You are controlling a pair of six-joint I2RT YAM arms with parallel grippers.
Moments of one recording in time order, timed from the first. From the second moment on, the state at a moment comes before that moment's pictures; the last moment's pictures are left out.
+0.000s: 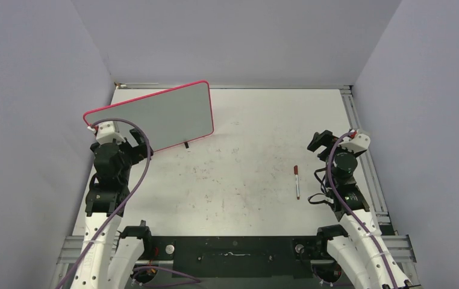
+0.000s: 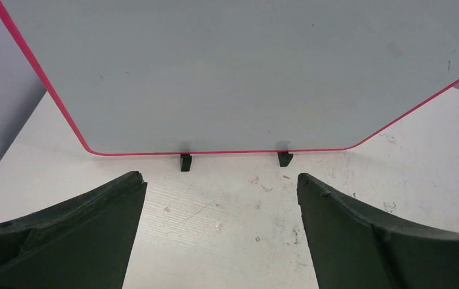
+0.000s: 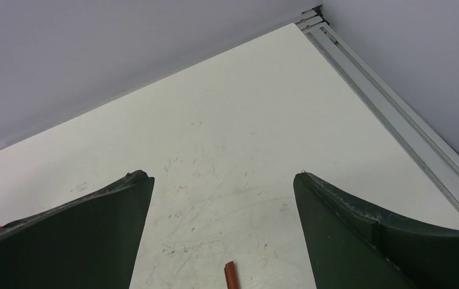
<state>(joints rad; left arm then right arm) -0.03 0.66 0.75 -0.39 -0.19 -0.32 0.16 0.65 0.48 0.07 0.39 0.34</state>
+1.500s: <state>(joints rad) -0.11 0.94 0.48 -0.18 -0.23 -0.66 0.55 1.03 0.46 0.18 0.20 0.40</state>
